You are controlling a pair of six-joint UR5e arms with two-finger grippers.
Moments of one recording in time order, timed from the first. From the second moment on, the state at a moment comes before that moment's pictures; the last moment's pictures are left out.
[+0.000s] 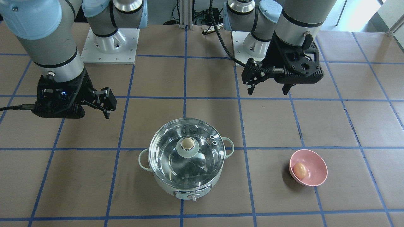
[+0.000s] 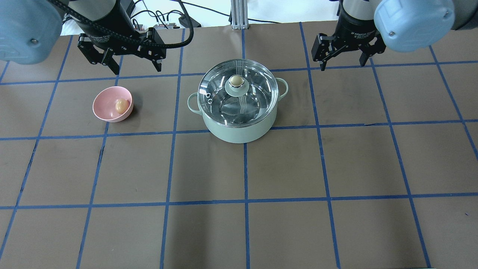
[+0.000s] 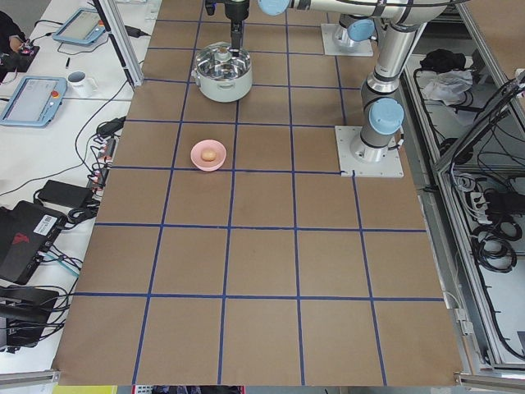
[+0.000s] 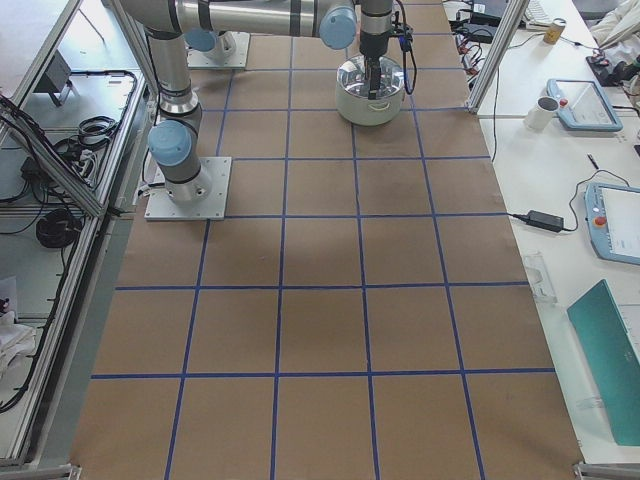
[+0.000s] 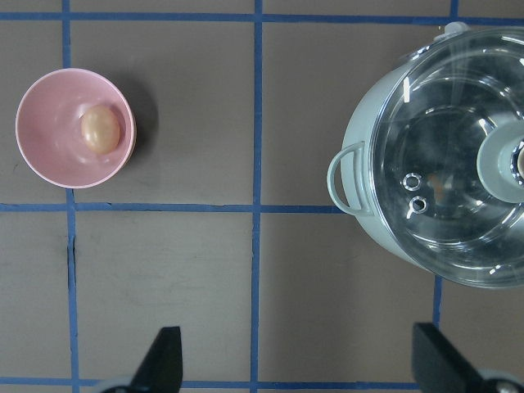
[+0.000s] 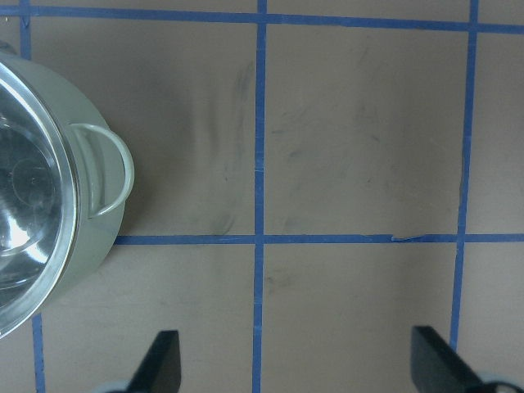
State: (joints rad) left arm -1.62 -1.64 -1.46 -1.54 1.58 -0.08; right arm 1.60 -1.41 1.49 -1.71 -1.65 0.01
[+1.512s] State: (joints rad) left arm -1.39 -1.87 -1.46 -1.27 1.64 0.04; right arm 1.86 -1.22 1.42 -1.98 -1.55 0.38
